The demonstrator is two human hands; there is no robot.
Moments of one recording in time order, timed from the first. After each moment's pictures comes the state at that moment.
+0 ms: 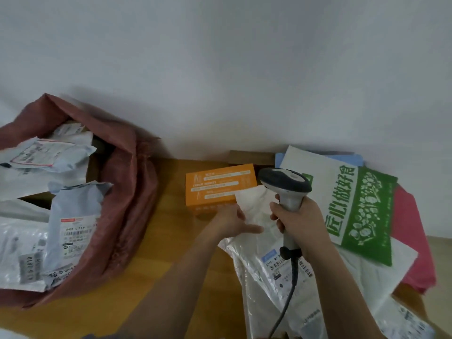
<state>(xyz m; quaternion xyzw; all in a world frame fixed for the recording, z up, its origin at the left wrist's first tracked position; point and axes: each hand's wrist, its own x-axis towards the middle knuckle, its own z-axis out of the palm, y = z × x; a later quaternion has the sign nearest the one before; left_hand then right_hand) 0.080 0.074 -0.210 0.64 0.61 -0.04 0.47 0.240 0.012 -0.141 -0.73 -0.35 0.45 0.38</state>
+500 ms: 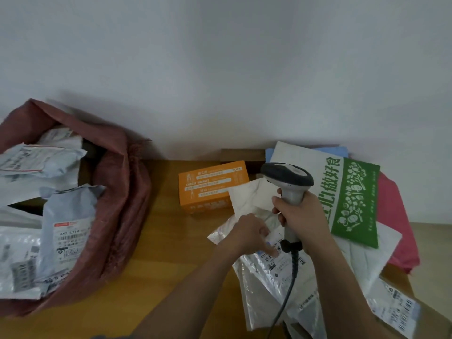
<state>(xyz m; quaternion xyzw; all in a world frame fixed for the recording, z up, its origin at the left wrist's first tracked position) 0.122 0.032 -0.215 0.77 0.46 -0.07 0.44 0.249 -0.001 -0.132 -0.74 -0.32 0.42 0.40</state>
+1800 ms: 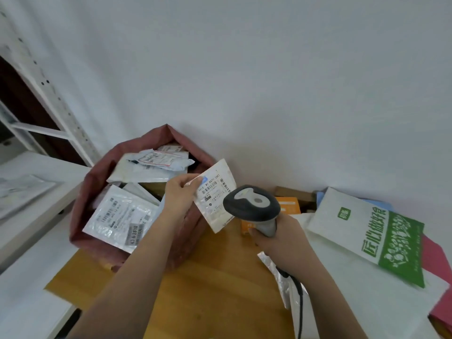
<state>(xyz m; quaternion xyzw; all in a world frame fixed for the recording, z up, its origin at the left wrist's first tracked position) -0.142 0.027 -0.056 0.44 0.63 0.52 0.37 0.080 -0.069 -0.047 -0.60 -0.65 0.34 0.33</state>
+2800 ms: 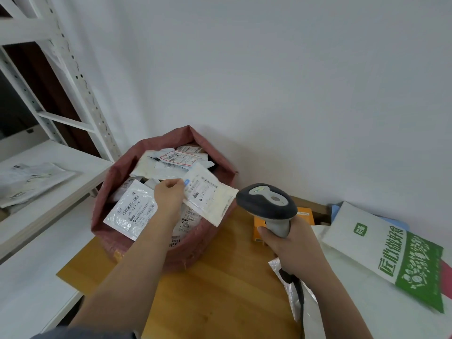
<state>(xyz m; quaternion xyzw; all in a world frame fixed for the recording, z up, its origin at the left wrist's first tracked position) -0.211 0.031 -0.067 0.25 0.69 0.59 0.34 0.049 -0.077 -0.029 -0.60 -0.63 0.33 0.36</state>
